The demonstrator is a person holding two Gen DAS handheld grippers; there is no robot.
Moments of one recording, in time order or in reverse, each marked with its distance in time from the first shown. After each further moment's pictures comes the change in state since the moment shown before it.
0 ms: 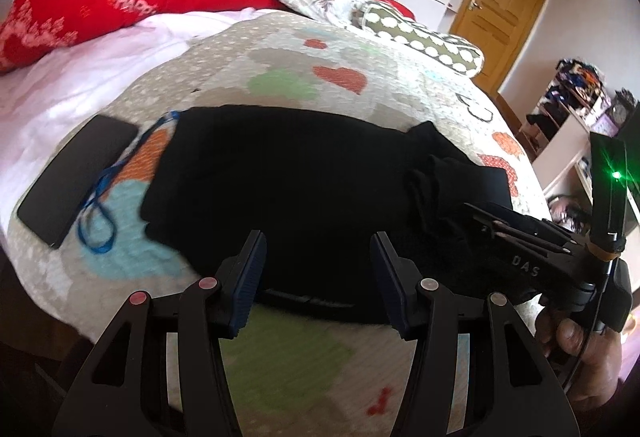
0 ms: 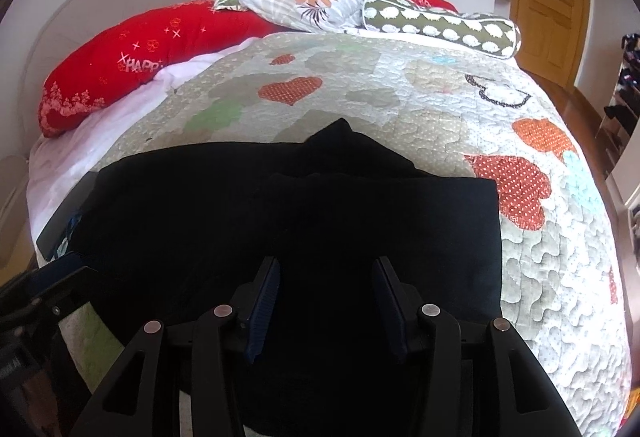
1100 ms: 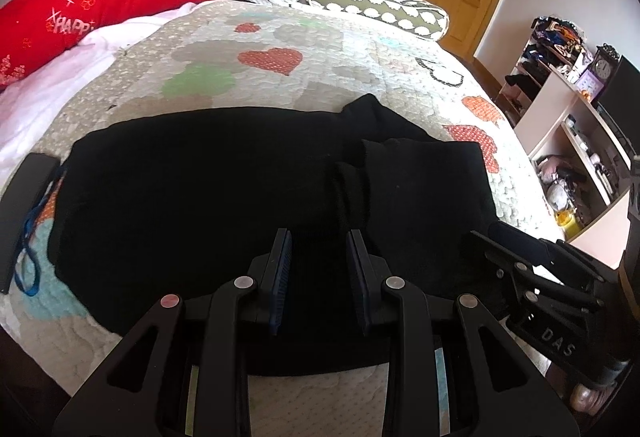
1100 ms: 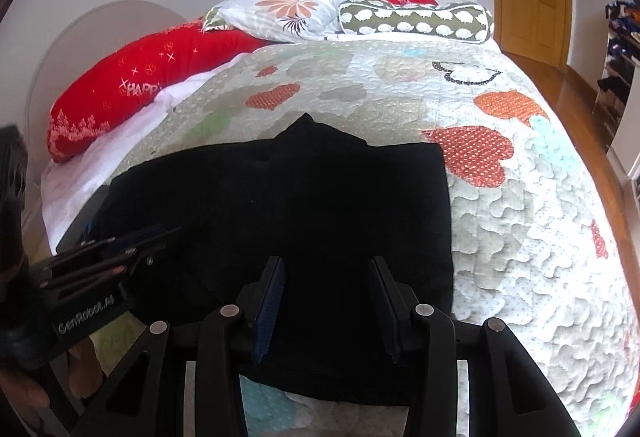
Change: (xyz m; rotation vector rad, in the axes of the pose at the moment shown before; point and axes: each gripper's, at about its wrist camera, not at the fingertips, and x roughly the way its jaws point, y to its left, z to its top) left arm 0.052 -0.073 0.015 0.143 0.068 -0.050; right arm -0.027 -0.035 -0.026 0.096 -0.023 0.047
